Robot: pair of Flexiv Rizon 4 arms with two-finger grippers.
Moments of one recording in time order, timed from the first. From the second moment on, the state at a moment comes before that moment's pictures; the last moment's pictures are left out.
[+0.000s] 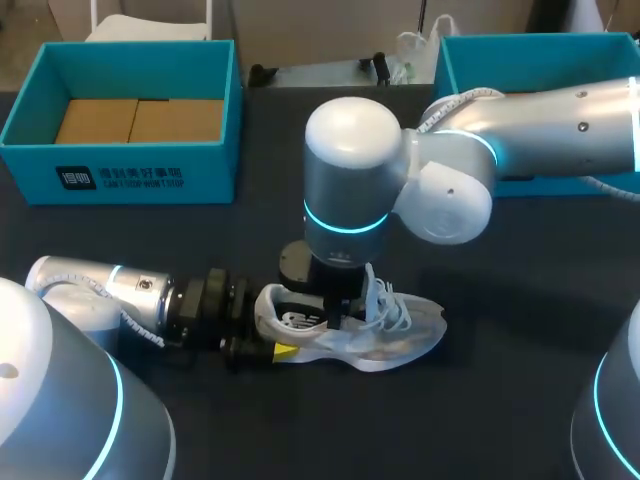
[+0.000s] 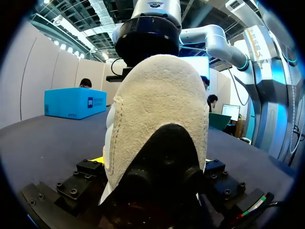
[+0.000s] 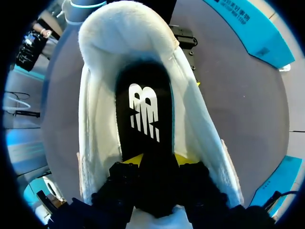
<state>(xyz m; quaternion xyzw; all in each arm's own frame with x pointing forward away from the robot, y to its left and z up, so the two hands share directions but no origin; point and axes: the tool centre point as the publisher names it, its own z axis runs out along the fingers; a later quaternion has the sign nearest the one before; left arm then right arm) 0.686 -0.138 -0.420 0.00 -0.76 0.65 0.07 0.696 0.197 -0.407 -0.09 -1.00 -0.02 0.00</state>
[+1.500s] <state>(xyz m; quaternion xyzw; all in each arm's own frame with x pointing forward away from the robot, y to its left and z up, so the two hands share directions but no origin) 0.685 -0.138 -0.420 0.00 -0.76 0.65 0.07 0.684 0.184 -0.364 -0.09 -0.98 -0.17 0.05</state>
